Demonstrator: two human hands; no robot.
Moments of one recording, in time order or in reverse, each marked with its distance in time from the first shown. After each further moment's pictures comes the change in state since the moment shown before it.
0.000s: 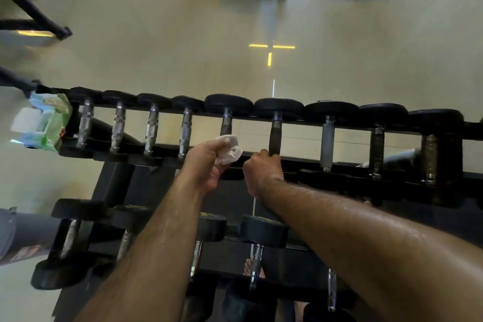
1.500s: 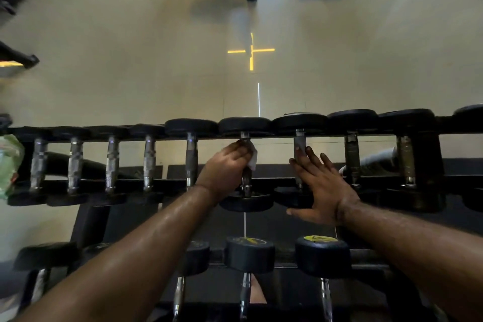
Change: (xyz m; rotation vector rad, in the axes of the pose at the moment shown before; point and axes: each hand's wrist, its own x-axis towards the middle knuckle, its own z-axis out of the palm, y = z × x) left_hand 0.096 -0.052 0.069 1.698 -0.352 1.334; right_hand -0.049 0.204 0.091 0.284 0.059 -0.065
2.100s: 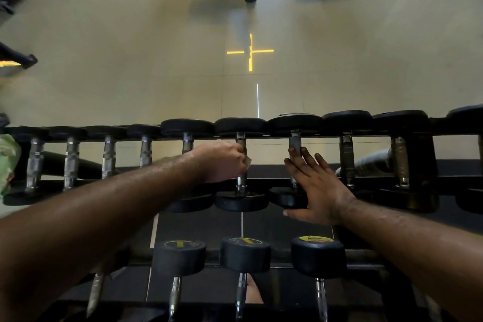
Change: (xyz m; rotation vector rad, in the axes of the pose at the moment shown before) left_hand 0.042 -0.010 -0.056 0.484 -0.422 0.634; right_hand 0.000 0.003 -0.006 -0.075 -0.042 -0.039
